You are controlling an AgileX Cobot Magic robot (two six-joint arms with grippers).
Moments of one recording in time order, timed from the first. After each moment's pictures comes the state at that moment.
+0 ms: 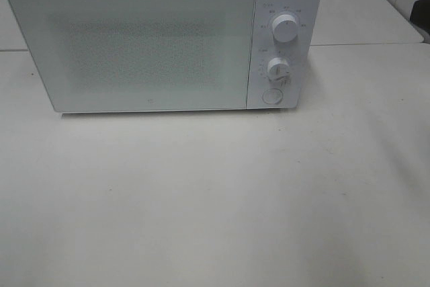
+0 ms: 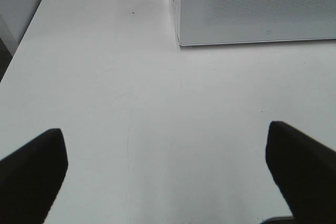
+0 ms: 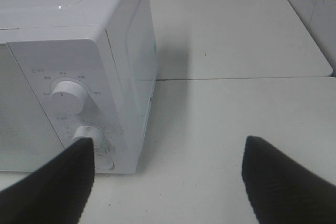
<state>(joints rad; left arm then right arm) 0.10 0.00 -0.50 -0.15 1.05 0.15 0.11 0.93 -0.50 -0.02 -0.09 0.11</state>
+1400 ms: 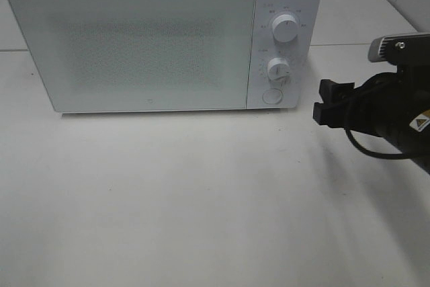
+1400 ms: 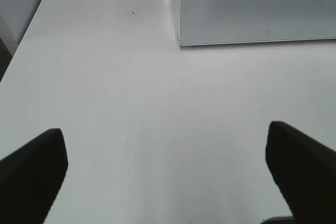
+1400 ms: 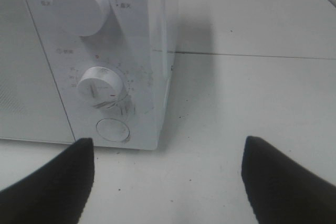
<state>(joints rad) 0.10 0.00 -0.50 -0.15 1.05 0.15 0.49 1.53 -0.30 0.47 -0.96 -0.22</state>
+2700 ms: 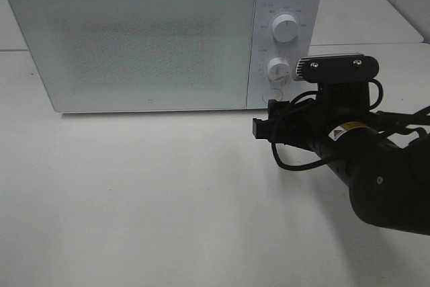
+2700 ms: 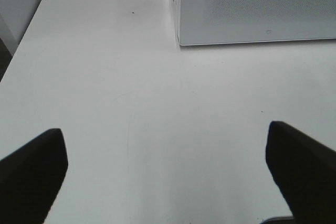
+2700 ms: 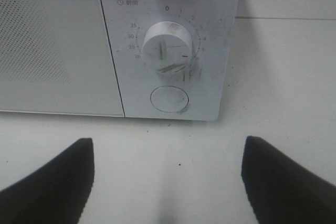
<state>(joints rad) 0.10 0.00 -0.50 -0.15 1.05 0.15 0.75 1.76 -0.47 0.81 -0.99 -0.27</state>
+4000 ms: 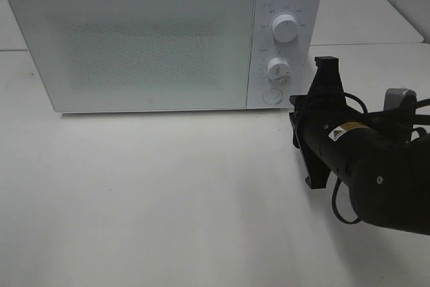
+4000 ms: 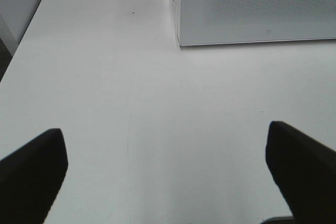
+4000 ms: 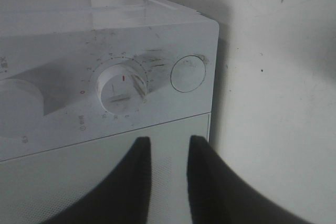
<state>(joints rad) 0.10 0.00 -0.50 -0.15 1.05 0.15 0.75 1.76 -0.47 0.81 -0.98 1.28</state>
